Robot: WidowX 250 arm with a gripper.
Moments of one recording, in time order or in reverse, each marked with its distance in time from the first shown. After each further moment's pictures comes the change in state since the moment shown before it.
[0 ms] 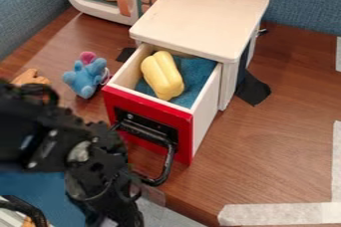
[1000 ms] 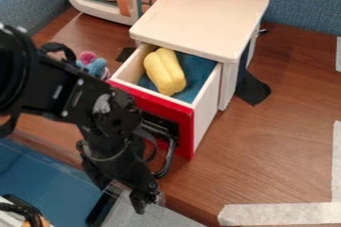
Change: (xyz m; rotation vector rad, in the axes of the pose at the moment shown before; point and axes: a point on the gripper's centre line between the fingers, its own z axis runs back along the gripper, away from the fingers) arm 0.034 0.010 0.002 -0.023 -0.010 0.033
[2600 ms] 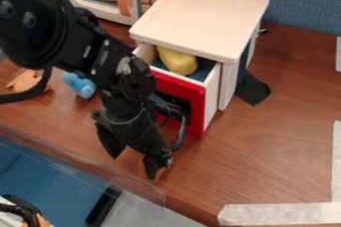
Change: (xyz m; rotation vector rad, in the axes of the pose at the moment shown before) arm 0.040 0.010 -0.001 0.025 -0.020 -0.007
